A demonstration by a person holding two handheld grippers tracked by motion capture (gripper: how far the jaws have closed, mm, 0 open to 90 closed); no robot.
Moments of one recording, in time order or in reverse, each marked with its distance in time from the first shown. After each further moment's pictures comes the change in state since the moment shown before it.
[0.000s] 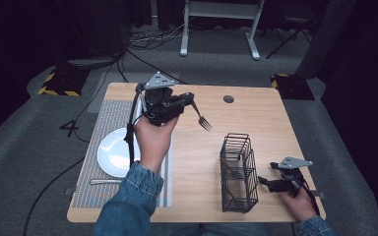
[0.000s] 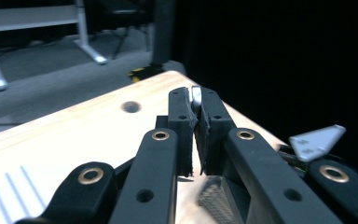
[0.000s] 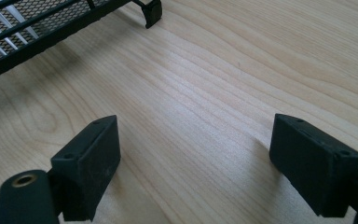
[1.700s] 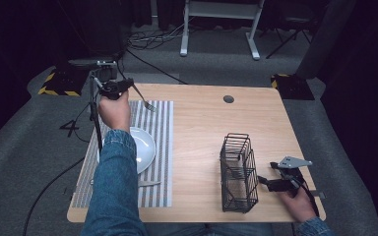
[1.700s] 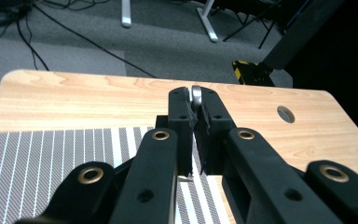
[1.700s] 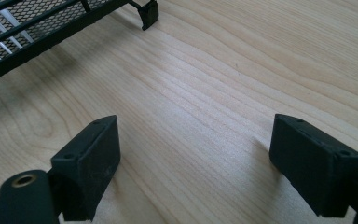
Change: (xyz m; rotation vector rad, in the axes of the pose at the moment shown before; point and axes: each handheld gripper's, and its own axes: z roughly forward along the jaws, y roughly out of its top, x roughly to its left) left arm 0.198 -0.035 0.019 0.062 0.366 -0.392; right arm 0.001 0.001 0.001 -0.003 -0.012 0.011
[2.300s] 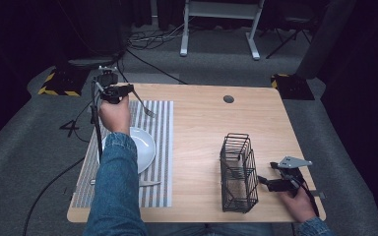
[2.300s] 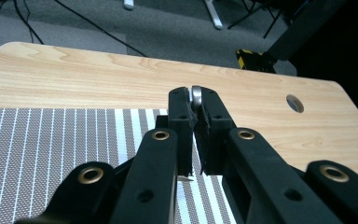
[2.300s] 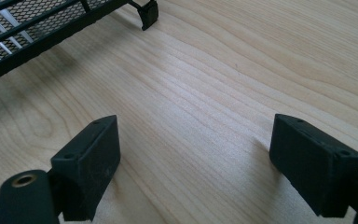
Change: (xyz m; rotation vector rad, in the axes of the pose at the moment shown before) left arm 0.007 -0.013 0.013 0.055 0.009 -0.016; right arm 0.000 0.000 0.000 -0.001 -0.002 0.001
